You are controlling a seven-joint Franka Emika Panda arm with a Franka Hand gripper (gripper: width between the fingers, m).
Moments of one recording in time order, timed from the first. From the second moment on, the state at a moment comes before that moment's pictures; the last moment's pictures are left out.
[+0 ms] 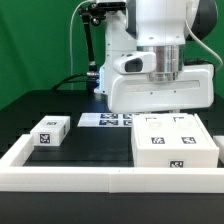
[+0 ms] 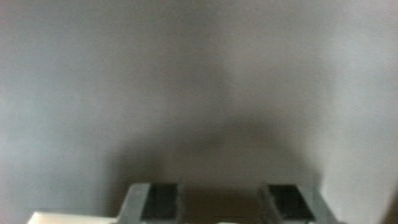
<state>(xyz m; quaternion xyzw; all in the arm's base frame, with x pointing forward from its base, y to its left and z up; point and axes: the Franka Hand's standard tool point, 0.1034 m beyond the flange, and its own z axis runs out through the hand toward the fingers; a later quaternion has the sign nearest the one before) 0.487 0.051 0.047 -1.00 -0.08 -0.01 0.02</state>
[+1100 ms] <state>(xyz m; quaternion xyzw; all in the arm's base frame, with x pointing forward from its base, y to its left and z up) 0.491 0.061 0.089 -1.00 -0.09 0.02 0.02</state>
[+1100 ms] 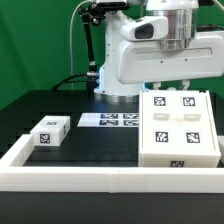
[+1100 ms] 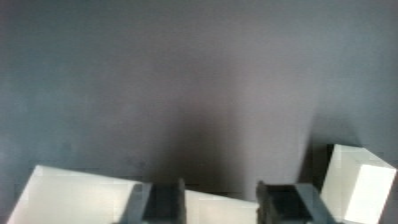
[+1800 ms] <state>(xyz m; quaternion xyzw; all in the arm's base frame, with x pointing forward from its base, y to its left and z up) 0.529 0.056 0.135 -0.99 -0.08 0.07 0.03</state>
